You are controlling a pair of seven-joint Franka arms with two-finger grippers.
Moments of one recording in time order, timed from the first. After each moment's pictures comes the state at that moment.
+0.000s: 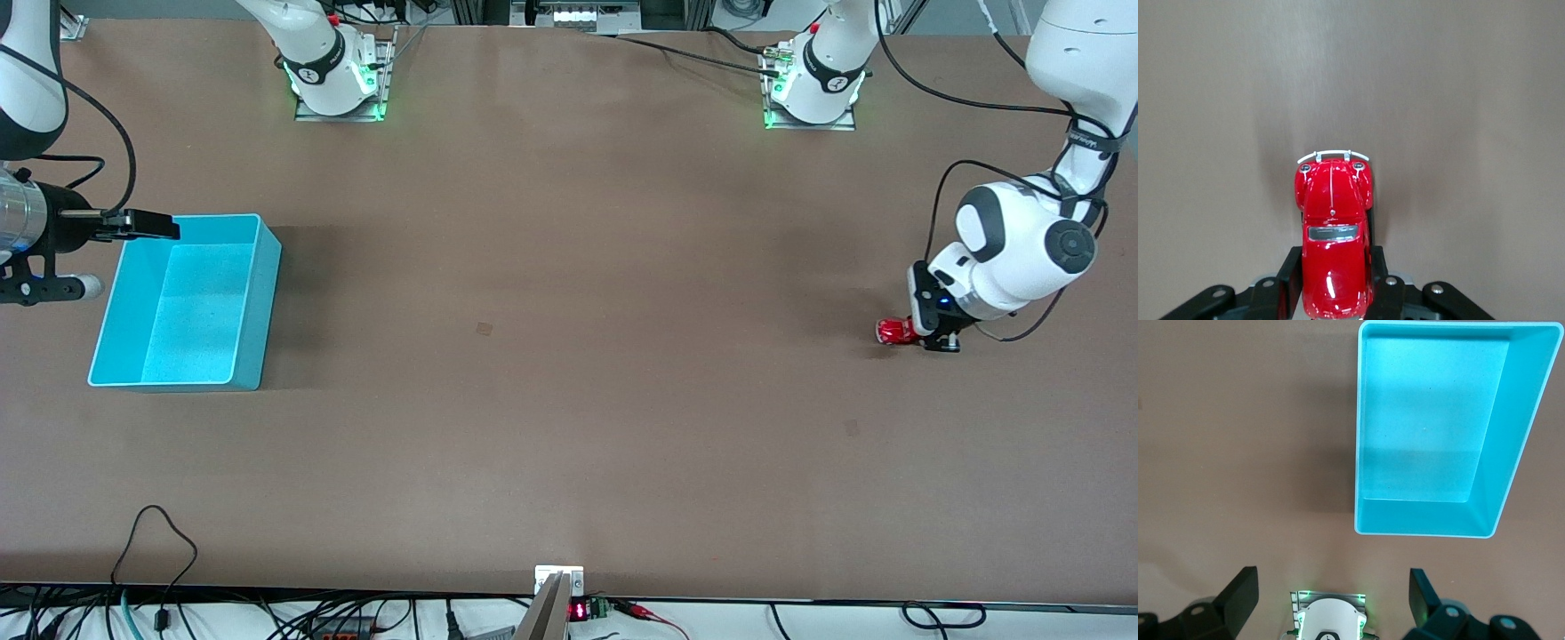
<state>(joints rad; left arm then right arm) 0.37 0.43 -0.11 -2.20 0.05 2.64 1.82 -0.06 0.22 0.00 -1.51 -0.02 1.39 -0.10</state>
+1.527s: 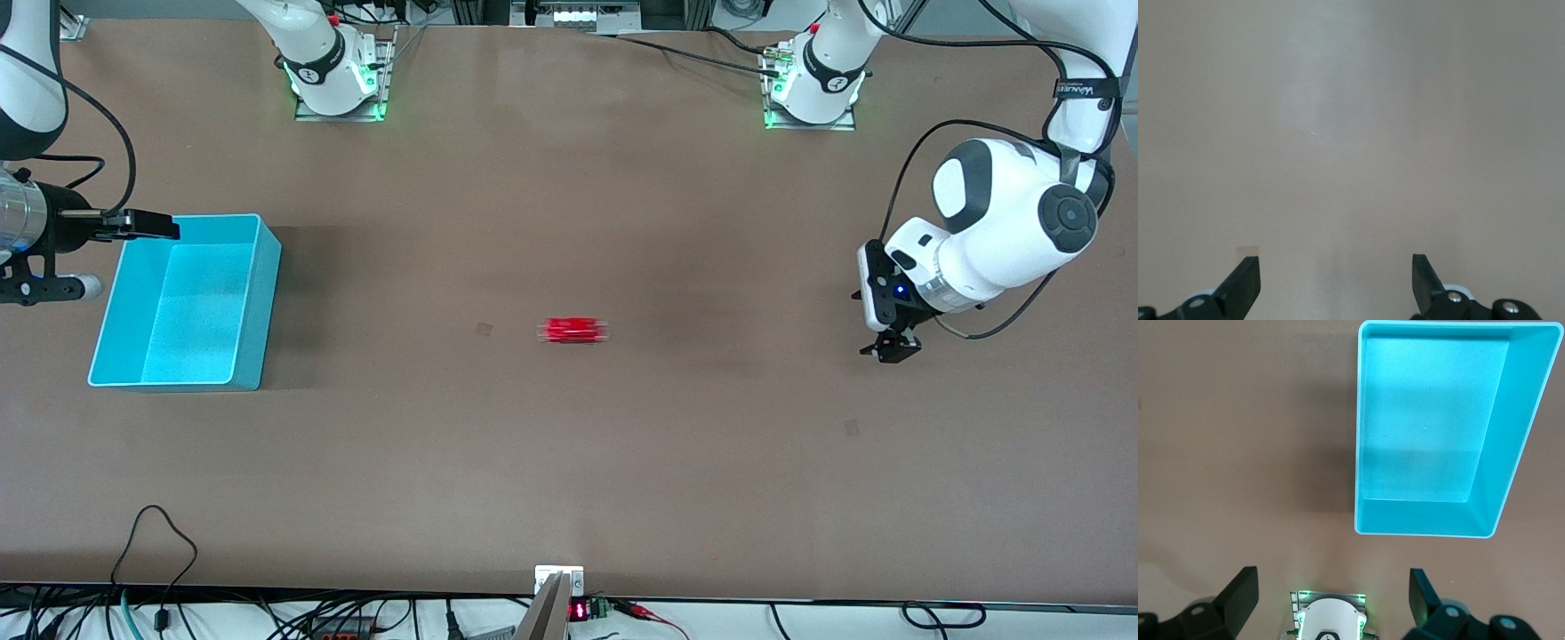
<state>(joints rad) 0.25 0.21 -0.31 -2.03 -0.15 2.28 1.50 -0.06 0.22 0.00 -1.51 -0.02 1.39 -0.10</state>
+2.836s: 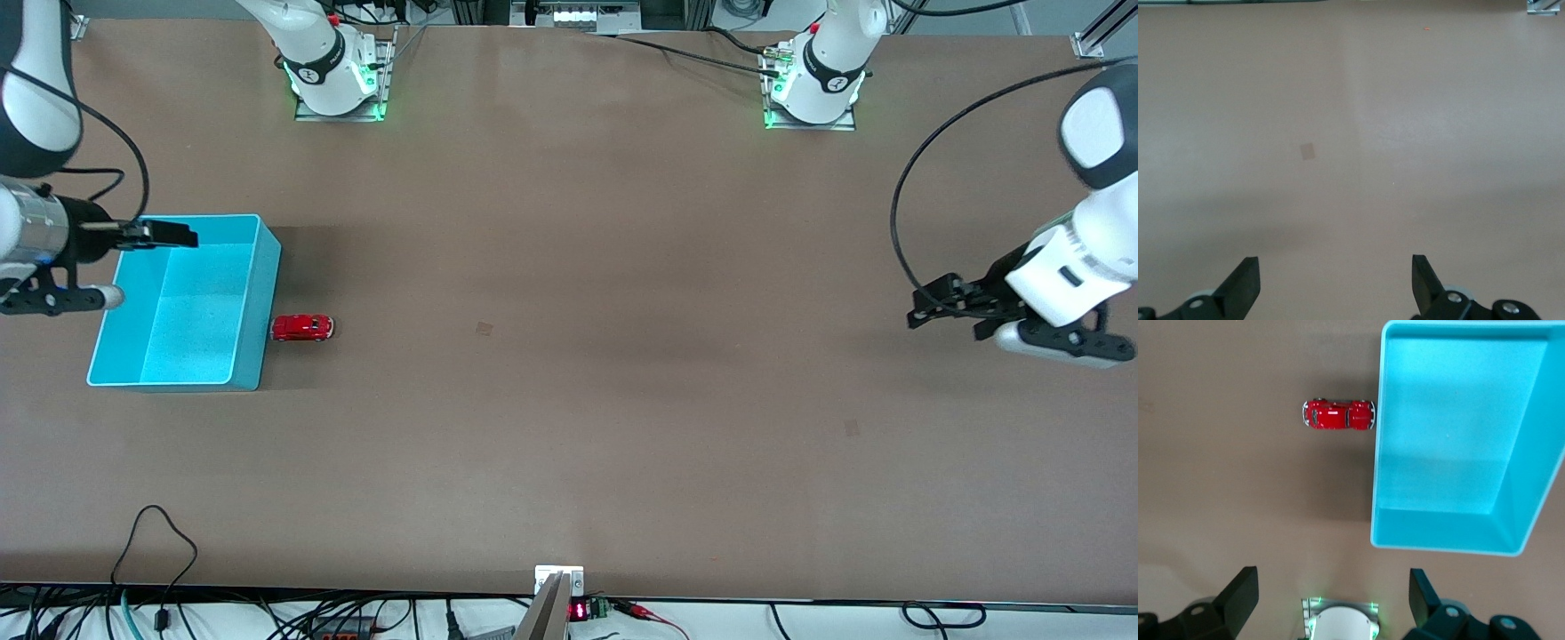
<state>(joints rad) 0.07 0.18 -0.07 -1.60 -0.12 1.85 0.09 -0.06 0.25 0.01 -1.58 0.03 1.48 -0.10</state>
